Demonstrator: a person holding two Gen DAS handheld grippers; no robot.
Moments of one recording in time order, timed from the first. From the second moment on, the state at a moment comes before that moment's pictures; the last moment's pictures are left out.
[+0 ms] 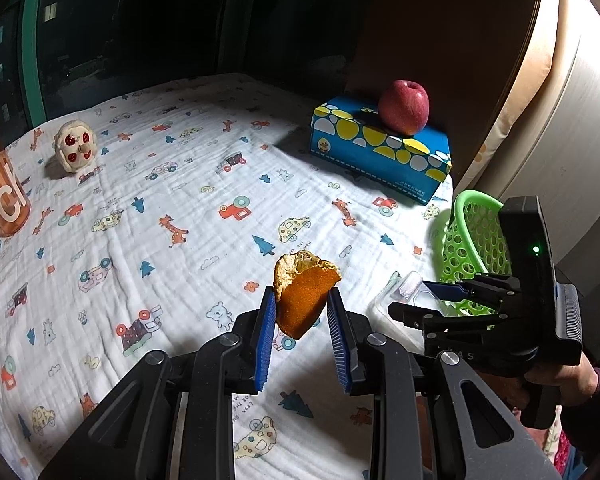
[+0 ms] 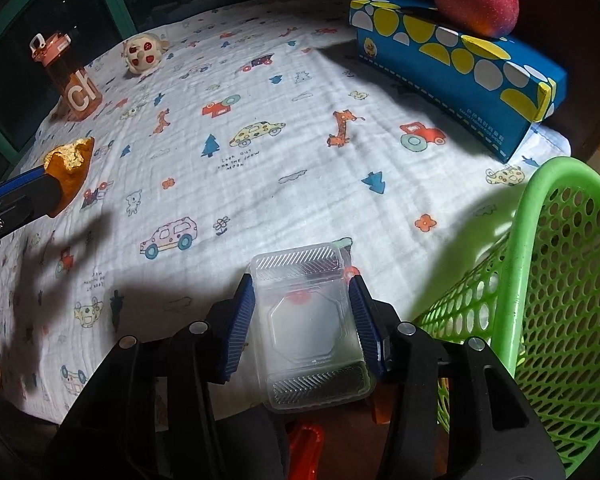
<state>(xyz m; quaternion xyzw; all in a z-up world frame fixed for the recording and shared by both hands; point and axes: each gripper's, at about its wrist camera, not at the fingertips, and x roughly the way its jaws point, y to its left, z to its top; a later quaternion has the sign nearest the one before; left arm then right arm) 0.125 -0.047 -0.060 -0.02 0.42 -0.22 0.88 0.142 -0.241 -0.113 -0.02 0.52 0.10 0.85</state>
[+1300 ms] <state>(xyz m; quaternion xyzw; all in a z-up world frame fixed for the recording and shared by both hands) 0.114 -0.248 -0.008 0.06 0.39 -0.37 0.84 0.054 -0.435 -0.023 0.08 0.42 -0.07 0.90</state>
